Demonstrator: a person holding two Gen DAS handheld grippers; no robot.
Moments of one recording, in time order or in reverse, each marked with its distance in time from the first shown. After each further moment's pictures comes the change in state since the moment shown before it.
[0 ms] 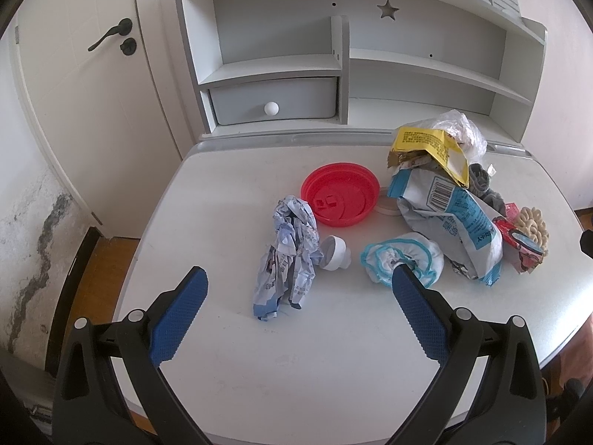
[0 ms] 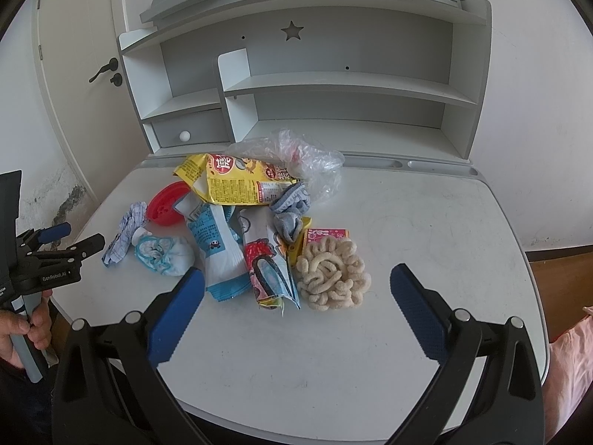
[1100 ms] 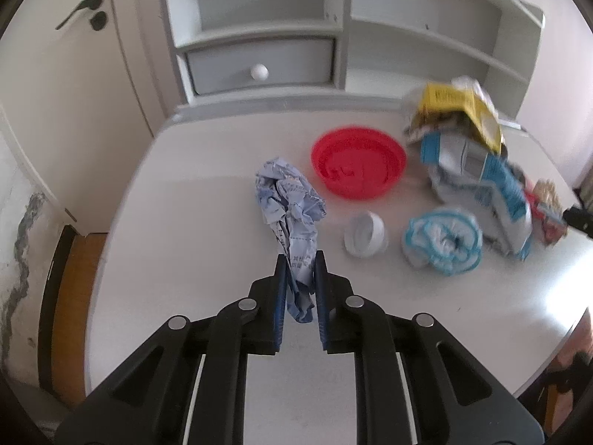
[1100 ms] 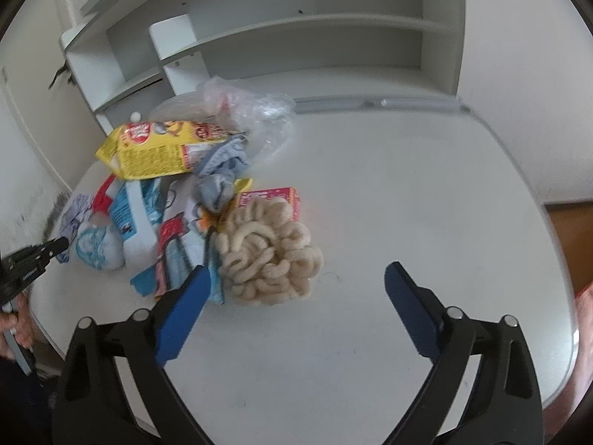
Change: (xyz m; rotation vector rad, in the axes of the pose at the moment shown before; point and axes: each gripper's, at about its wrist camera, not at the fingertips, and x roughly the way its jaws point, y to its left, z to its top) left arm 0.057 0.037 -0.005 0.034 0.073 -0.100; right arm 0.077 -0.063 -0.019 0.152 0.144 0.006
